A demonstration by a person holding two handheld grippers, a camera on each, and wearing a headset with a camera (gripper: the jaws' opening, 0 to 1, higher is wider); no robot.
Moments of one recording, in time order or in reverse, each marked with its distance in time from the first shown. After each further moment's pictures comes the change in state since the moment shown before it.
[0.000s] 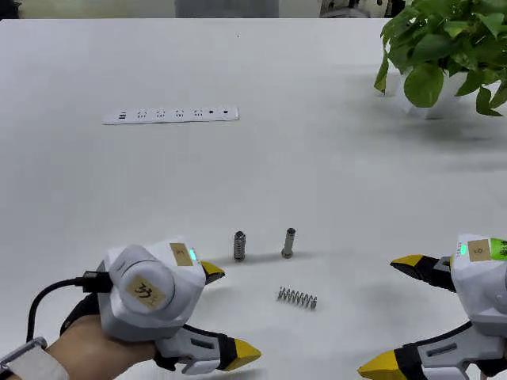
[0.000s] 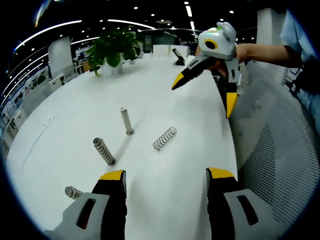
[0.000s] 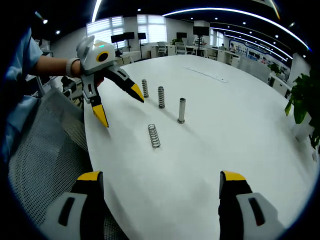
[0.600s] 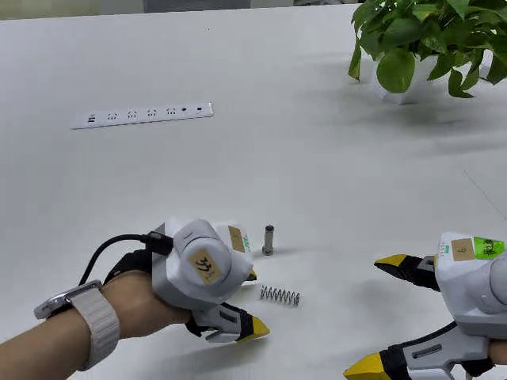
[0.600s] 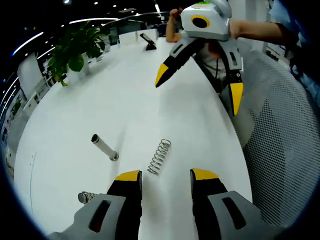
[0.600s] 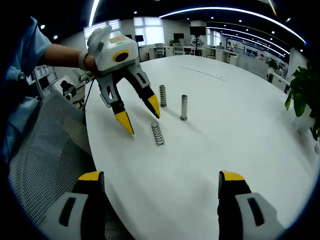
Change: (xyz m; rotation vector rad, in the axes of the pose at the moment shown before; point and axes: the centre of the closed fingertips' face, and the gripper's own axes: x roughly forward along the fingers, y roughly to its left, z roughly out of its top) left arm 0.045 0.004 0.015 0.204 0.145 -0.122; right arm 0.003 0.008 -0.005 0.036 -0.014 0.010
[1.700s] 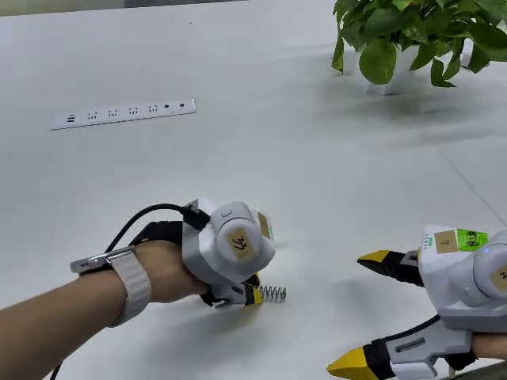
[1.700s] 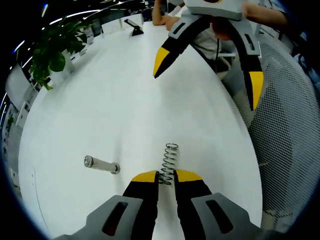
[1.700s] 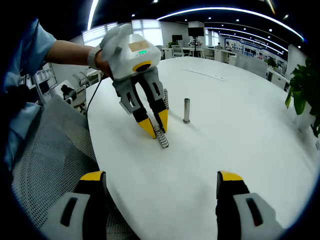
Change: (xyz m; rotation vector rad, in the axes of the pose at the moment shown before) left arm 0.021 0.008 0.002 0.107 0.175 -0.064; right arm -0.003 0.006 0.006 0.025 -0.021 0.009
